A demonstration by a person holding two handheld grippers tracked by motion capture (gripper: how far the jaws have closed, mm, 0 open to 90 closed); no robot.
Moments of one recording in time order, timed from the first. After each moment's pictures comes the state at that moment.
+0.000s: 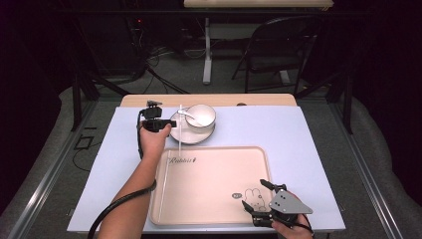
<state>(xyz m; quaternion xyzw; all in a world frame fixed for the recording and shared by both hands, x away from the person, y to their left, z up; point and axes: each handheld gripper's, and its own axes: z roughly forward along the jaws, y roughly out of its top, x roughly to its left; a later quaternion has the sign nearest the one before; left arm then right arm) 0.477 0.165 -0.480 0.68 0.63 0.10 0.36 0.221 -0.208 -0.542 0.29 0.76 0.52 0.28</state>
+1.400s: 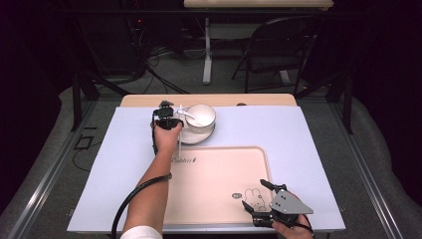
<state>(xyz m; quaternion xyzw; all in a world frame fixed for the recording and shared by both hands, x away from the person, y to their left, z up) 0.519 0.138 -0.525 0.67 0.66 0.09 0.32 0.220 -0.209 -0.542 0.29 0.75 0.52 0.28</state>
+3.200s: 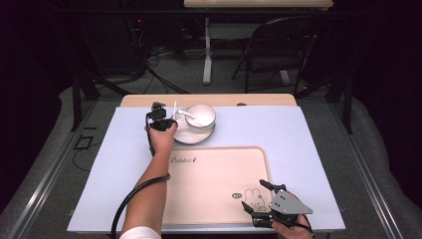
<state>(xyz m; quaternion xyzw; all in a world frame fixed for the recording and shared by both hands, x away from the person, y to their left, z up) 0.512 0.160 -0.523 0.62 0.70 0.09 0.34 0.220 -0.208 -0.542 0.28 0.76 0.52 0.28</state>
